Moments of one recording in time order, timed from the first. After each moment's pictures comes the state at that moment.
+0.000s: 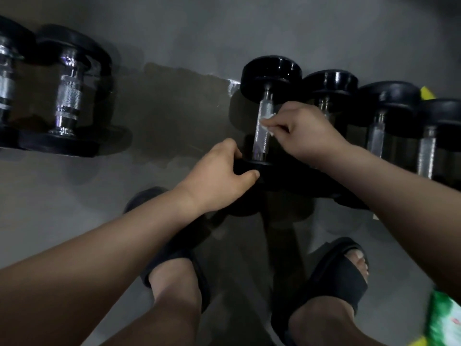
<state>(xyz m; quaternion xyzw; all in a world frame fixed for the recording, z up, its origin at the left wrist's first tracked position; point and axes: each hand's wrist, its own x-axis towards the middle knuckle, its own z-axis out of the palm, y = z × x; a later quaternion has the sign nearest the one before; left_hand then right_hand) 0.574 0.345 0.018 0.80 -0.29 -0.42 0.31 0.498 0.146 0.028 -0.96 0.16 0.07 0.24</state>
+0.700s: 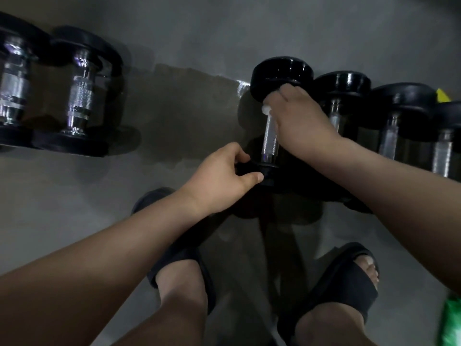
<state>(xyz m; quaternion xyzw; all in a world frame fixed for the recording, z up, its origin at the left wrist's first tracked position) 0.575 0.351 0.012 0.80 -0.22 -0.45 0.34 0.527 0.151 0.009 -0.98 0.13 0.07 0.09</state>
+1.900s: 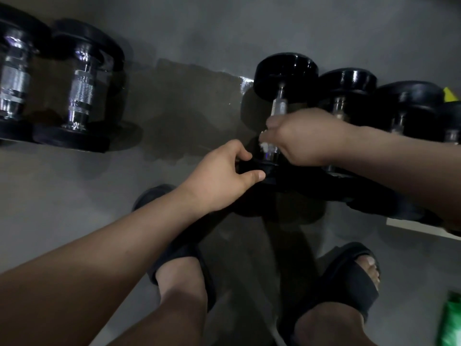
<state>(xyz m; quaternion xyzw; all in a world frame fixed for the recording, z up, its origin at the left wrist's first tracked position) 0.577 0.355 0.005 0.79 -0.24 -0.45 0.34 0.521 0.151 0.037 -0.96 -0.08 0.28 0.01</state>
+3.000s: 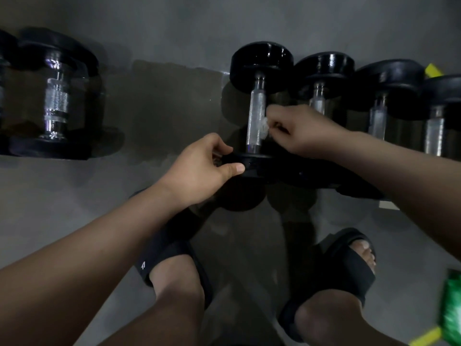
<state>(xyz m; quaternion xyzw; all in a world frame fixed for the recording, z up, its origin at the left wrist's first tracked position) 0.582 0.351 0.011 0.80 -0.24 -0.44 0.34 0.475 0.122 0.009 -0.94 0.11 0.16 0.29</state>
